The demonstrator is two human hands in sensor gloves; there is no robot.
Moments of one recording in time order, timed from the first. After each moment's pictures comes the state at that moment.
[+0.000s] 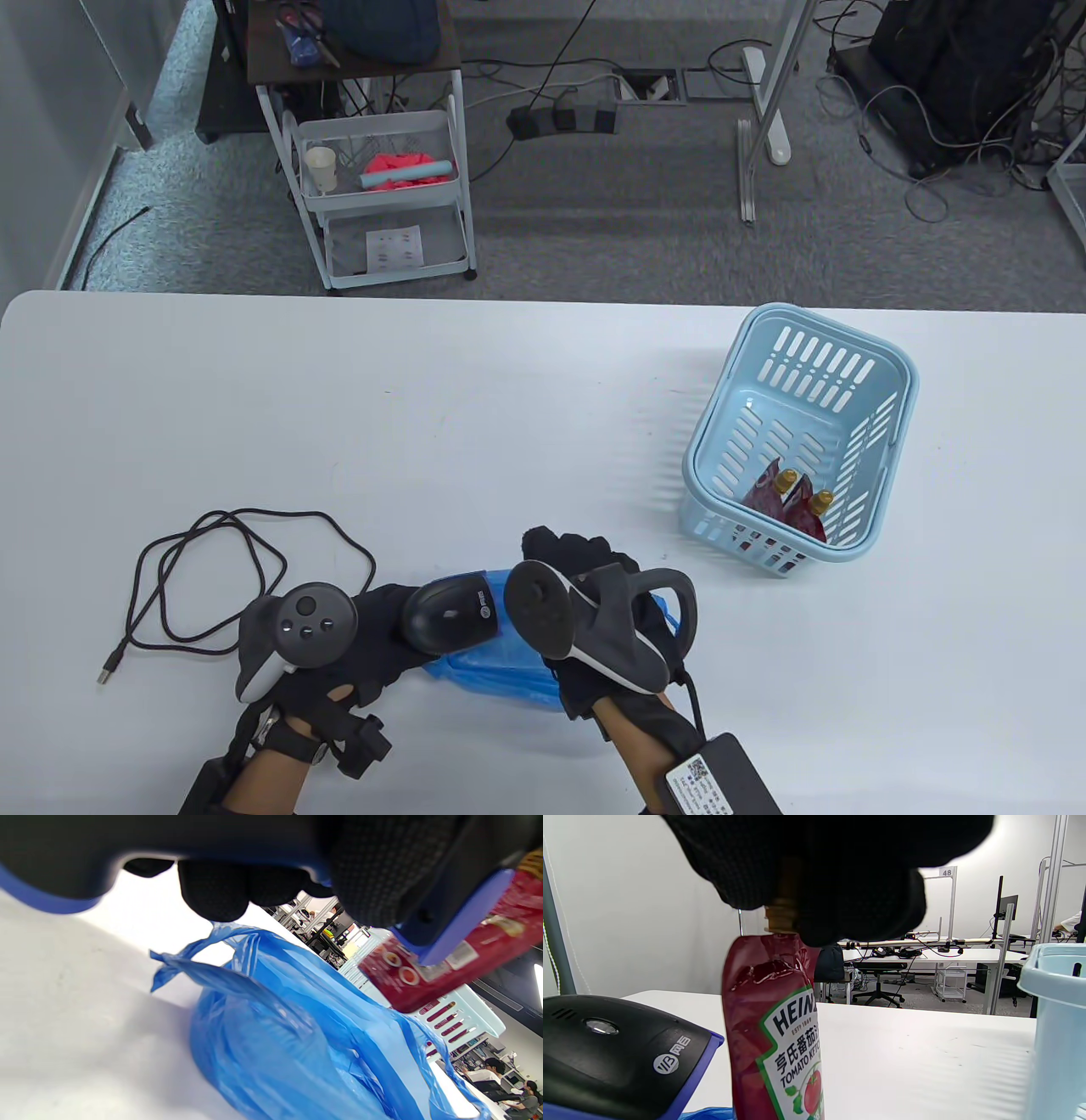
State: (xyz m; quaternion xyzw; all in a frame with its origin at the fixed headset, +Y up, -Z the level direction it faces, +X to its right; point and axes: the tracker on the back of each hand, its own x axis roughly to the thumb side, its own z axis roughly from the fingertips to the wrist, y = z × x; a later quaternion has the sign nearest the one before) left_hand -0.224 -0.740 -0.183 -0.08 -0.15 0.34 0.92; right_hand 0.026 -0.586 -0.173 0.14 -0.04 0.99 0.07
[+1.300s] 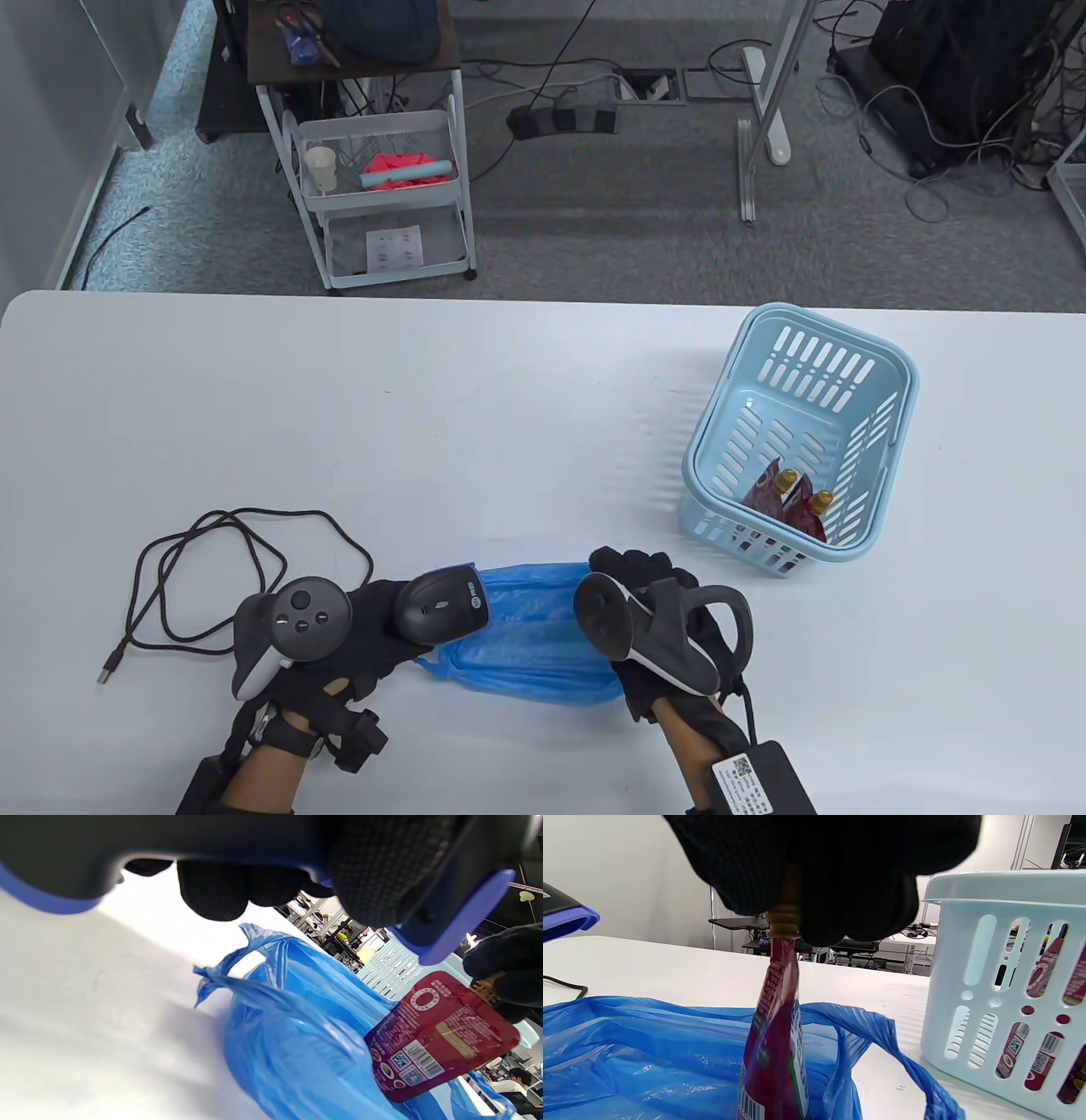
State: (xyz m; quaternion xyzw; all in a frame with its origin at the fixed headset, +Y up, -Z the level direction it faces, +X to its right) left_hand -0.230 -0.740 -0.186 -0.09 -0.12 0.34 0.93; right_hand 0.074 -0.655 -0.190 0.10 -0.02 1.00 0.01
